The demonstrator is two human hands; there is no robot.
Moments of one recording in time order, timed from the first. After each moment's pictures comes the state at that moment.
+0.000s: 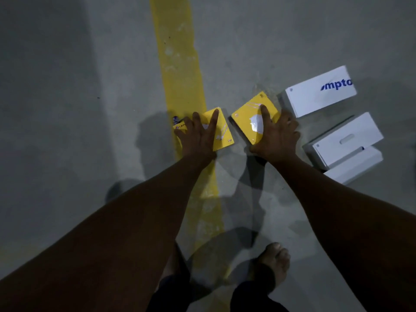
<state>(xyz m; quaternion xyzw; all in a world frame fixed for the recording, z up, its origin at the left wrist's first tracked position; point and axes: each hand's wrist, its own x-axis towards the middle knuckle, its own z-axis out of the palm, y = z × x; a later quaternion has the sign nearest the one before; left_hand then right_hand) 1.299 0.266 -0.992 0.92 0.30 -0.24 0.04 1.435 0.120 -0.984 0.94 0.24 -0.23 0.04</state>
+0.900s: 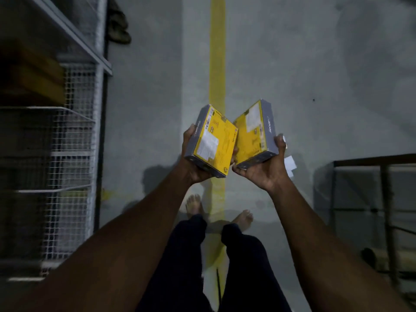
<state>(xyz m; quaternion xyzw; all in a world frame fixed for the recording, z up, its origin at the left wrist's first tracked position) 1.185 0.296 -0.352 0.13 0.31 -0.01 0.94 1.324 0.150 -0.362 0.26 -0.14 -0.69 -0.66</state>
